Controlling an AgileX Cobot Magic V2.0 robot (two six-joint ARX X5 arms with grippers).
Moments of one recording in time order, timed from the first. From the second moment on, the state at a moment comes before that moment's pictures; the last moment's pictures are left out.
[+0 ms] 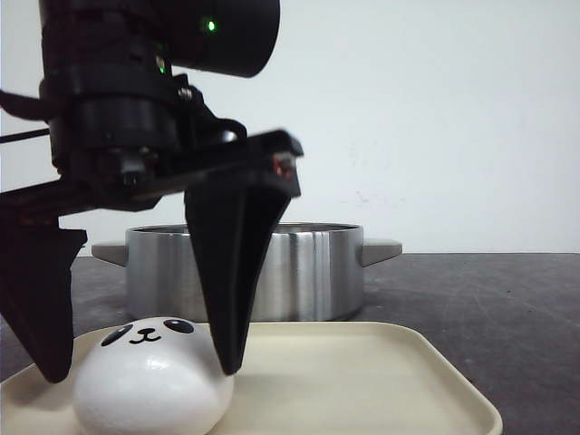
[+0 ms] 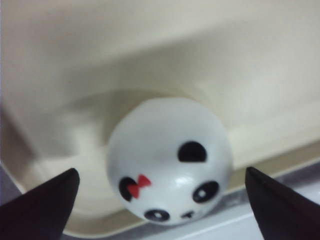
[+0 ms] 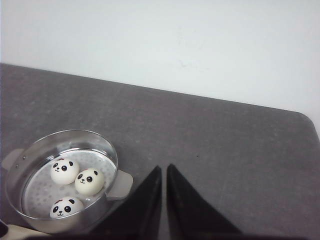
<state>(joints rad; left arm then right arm) -0.91 1.62 1.06 -0.92 0.13 -0.62 0.86 0.90 1.66 -1.16 0.60 0.27</state>
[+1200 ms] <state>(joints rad) -0.66 1.63 1.54 -0.95 0.00 -0.23 0.86 0.82 1.65 -1.22 0.61 0.30</state>
